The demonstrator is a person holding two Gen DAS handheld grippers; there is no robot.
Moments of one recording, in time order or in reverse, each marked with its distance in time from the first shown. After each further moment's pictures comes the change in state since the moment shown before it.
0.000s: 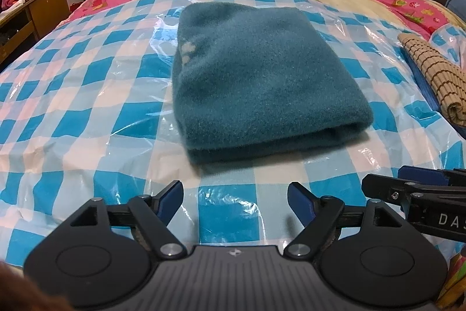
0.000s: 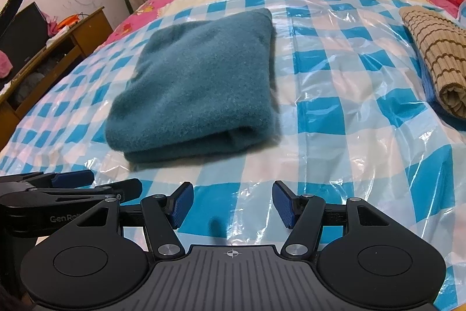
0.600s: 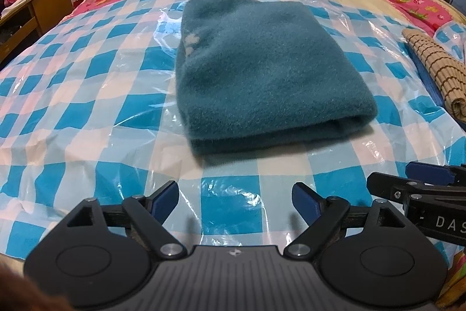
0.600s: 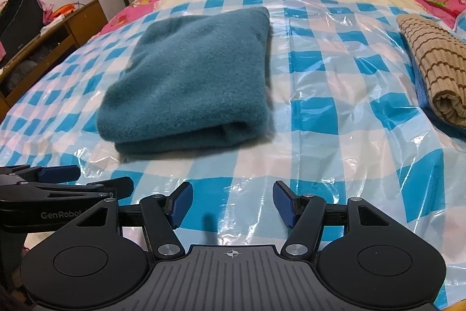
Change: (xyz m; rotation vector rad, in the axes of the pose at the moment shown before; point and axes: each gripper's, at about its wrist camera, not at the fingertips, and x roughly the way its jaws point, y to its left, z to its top) left arm 0.002 -0.001 -0.005 -0.002 0.021 0.022; right arm 0.001 0.005 -0.003 -0.050 0.006 -0.056
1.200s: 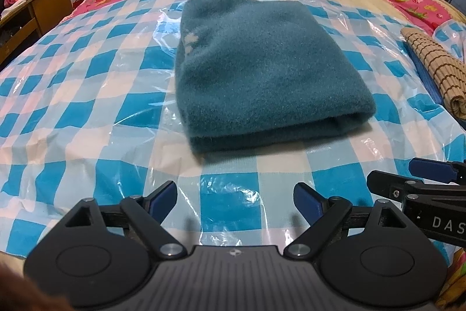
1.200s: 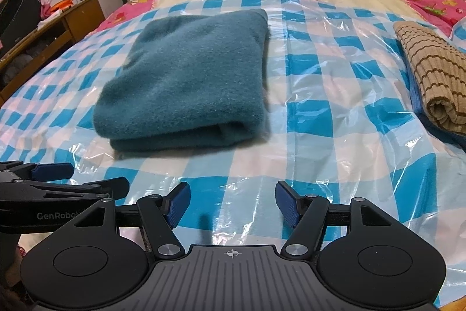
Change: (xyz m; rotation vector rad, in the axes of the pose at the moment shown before) left arm -0.002 -0.001 -0.002 0.000 -0.003 -0.002; right arm -0.002 0.004 -0.002 -0.028 -0.006 -0.034
